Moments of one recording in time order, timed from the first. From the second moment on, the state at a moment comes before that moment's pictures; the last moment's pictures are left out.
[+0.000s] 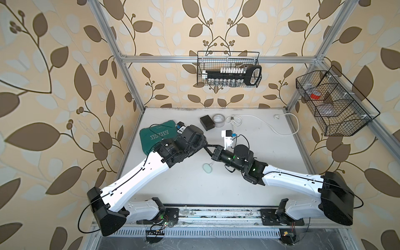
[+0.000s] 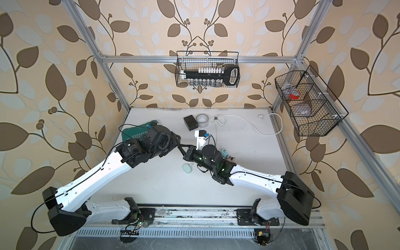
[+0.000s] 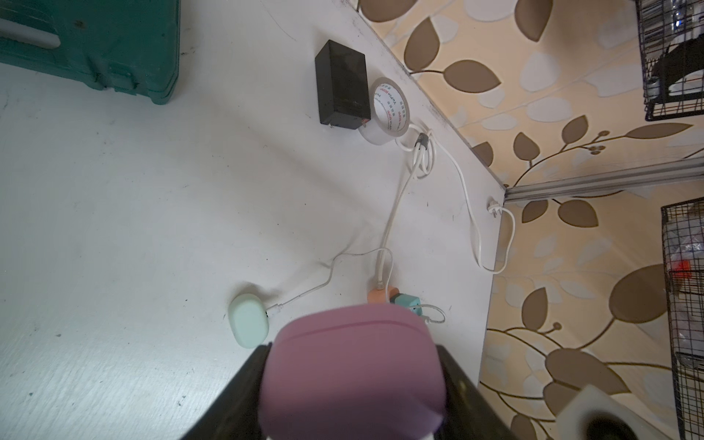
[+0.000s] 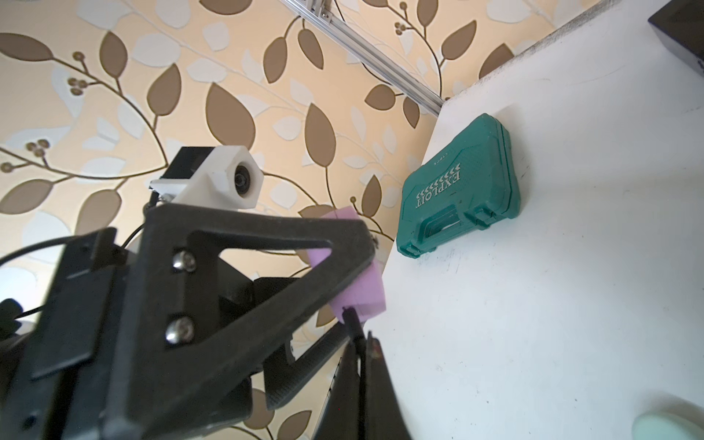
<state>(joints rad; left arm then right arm) -0.77 1.21 1.28 -0.84 -0.28 -1.25 0.95 1.37 0.79 0.50 0.03 1.05</state>
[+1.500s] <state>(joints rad) -0.76 1.17 1.28 -0.84 -0.26 -1.23 0.90 1.36 0.73 0.64 -0.07 1.01</state>
